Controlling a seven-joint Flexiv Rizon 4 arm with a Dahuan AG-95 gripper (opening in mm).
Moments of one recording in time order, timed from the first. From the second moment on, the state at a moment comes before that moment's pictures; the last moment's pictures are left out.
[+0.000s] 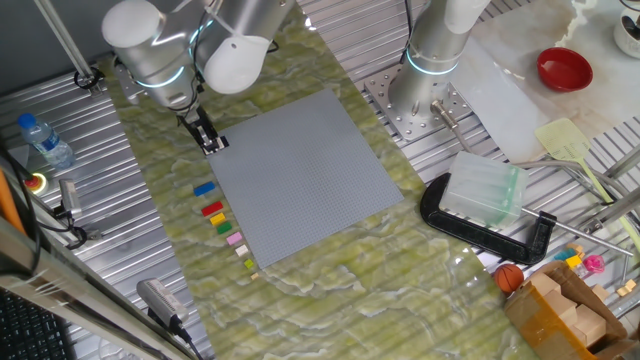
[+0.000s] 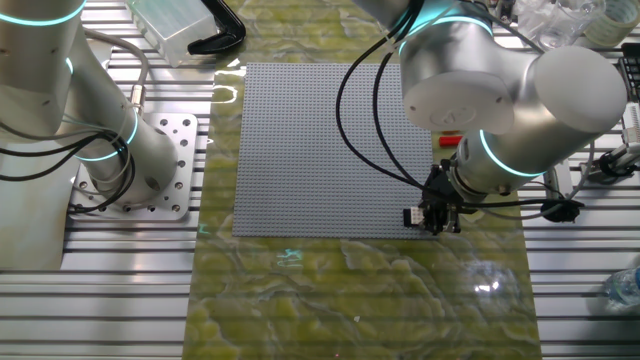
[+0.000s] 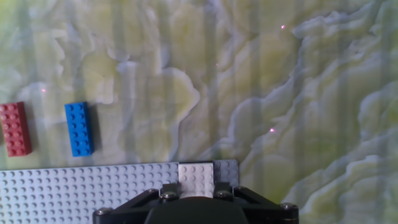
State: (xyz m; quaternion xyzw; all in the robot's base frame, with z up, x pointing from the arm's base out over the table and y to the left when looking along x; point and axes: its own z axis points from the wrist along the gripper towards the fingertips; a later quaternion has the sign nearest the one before) arm 0.552 -0.104 0.014 -0.02 -1.00 0.00 0.08
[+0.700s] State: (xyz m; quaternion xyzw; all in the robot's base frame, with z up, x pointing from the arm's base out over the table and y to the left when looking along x) arm 0.554 -0.105 0.014 -0.01 -1.00 0.00 0.08
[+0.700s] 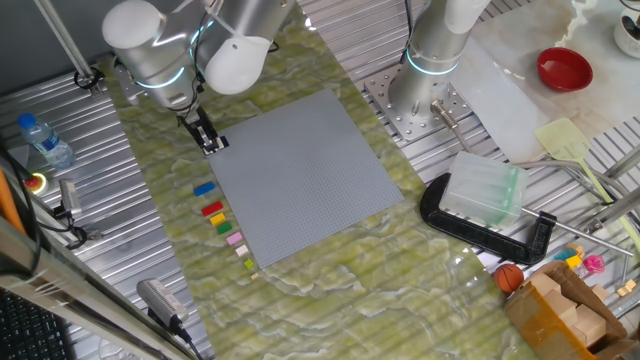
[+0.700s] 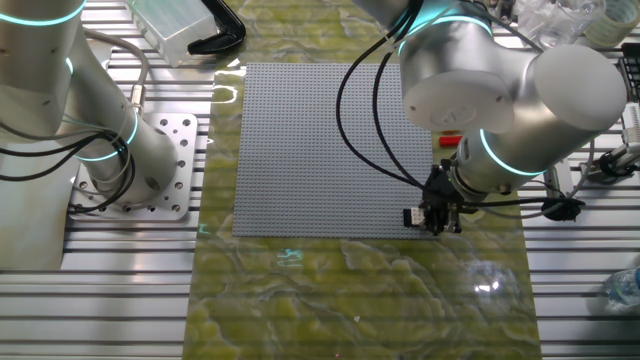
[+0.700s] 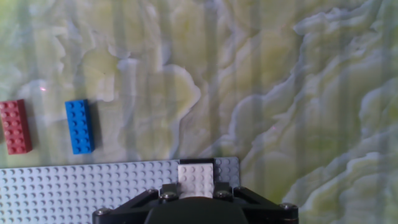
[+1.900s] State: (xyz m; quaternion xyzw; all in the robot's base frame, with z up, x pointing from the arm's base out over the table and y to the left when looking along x) arm 0.556 -0.106 0.014 0.00 -1.00 0.00 0.09
